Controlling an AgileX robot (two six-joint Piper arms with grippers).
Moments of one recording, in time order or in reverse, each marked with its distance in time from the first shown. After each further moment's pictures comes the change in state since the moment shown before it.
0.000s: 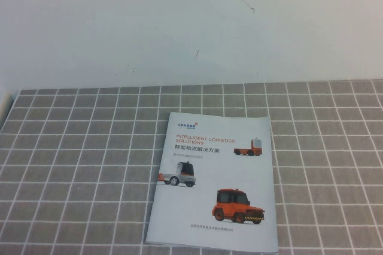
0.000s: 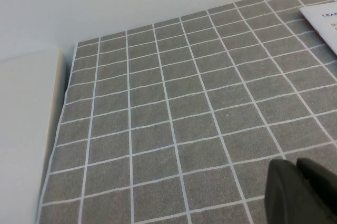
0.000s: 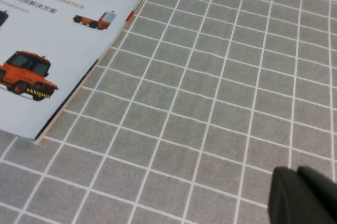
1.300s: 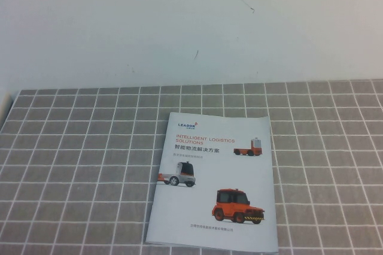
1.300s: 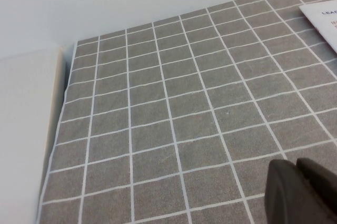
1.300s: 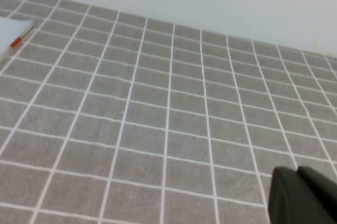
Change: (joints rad) right arm -0.288 -0.237 0.394 -0.134 -0.408 0.000; left arm 0.000 -0.001 -0.002 0.004 0.007 0.000
